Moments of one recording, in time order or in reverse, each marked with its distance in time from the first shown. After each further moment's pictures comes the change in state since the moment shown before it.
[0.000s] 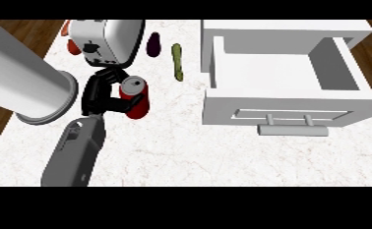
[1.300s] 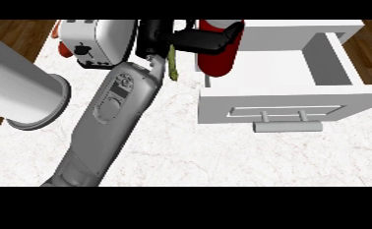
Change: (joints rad) left arm -0.439 -0.076 -0.407 -0.390 -0.022 0.442 0.662; right arm 0.015 -0.001 -0.003 -0.018 -0.010 0.024 -0.006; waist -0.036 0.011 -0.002
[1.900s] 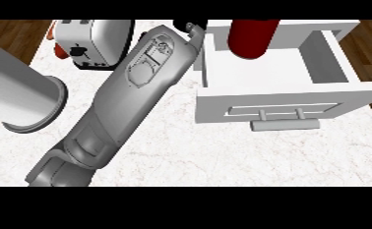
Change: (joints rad) left arm -0.321 0.000 -0.071 0.314 0.129 0.137 -0.001; right arm -0.035 -0.020 0.002 0.021 -0.008 -0.010 0.015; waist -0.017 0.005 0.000
